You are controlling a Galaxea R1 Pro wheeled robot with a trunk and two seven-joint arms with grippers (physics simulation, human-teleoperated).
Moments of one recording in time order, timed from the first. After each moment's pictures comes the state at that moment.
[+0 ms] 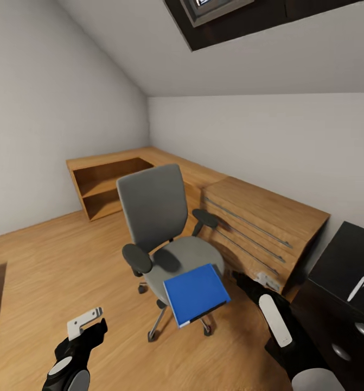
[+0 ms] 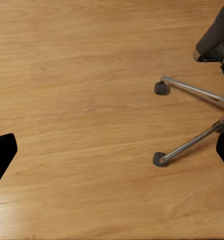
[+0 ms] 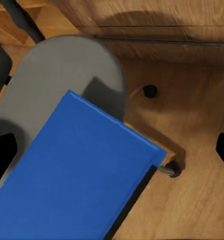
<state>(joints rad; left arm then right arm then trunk) -0.01 0.07 -0.16 -1.60 0.53 0.40 0.73 -0.47 0.00 -0.02 -1.07 -0.73 0.39 -0.30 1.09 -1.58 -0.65</state>
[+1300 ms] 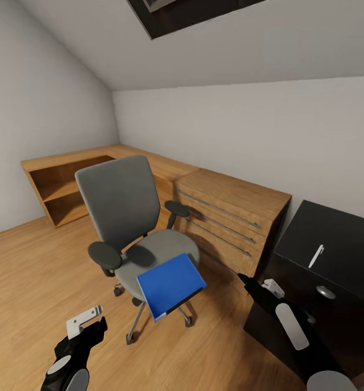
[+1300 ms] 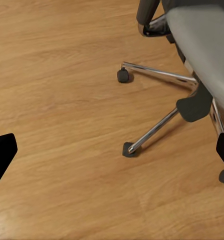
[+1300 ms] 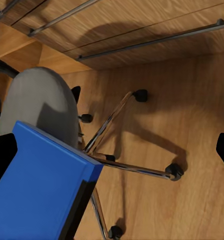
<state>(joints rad) -0.01 0.07 -0.16 -1.62 0.54 0.41 0.73 -0.47 -0.07 -0.11 -0.93 -0.85 0.39 -0.01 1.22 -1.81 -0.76</state>
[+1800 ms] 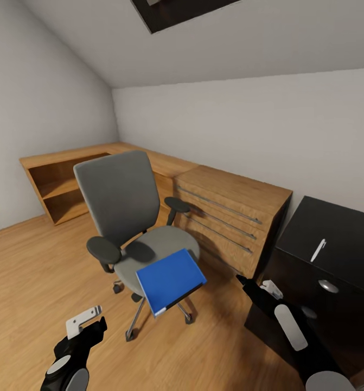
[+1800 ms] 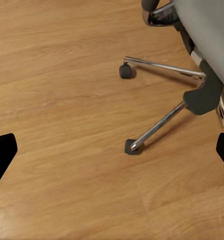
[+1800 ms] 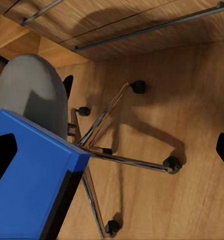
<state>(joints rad) -0.01 0.07 -0.15 -1.62 0.54 0.41 0.73 -0.47 -0.07 -0.10 -0.91 -0.86 0.39 0.00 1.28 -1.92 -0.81</state>
